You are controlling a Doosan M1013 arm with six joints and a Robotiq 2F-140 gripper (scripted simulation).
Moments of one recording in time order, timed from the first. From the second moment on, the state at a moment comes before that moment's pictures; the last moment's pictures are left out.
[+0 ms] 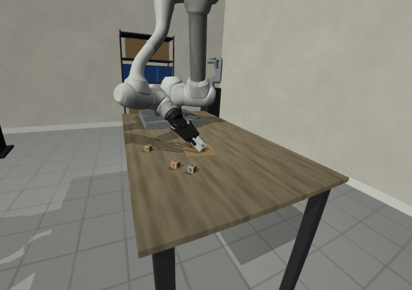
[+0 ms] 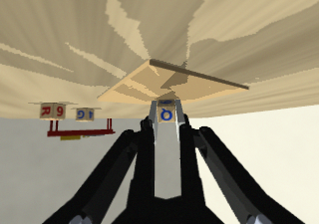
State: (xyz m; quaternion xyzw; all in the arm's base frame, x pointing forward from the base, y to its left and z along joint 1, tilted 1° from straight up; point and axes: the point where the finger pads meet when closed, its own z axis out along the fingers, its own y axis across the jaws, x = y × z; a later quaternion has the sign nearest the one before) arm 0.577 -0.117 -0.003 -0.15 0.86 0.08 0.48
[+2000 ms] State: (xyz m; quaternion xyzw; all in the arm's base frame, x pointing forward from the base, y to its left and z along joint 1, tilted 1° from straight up) arm 0.577 -0.117 -0.003 -0.15 0.86 0.08 0.48
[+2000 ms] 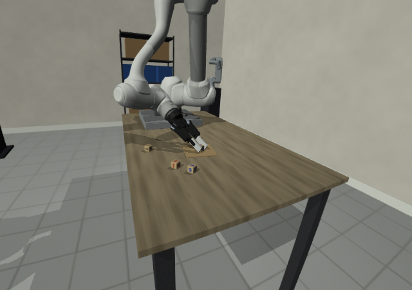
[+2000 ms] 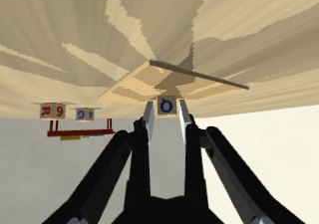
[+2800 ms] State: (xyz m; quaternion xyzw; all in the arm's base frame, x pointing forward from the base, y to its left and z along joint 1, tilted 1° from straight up) arm 0.576 -0.115 0.035 -0.15 0.85 0.08 0.49
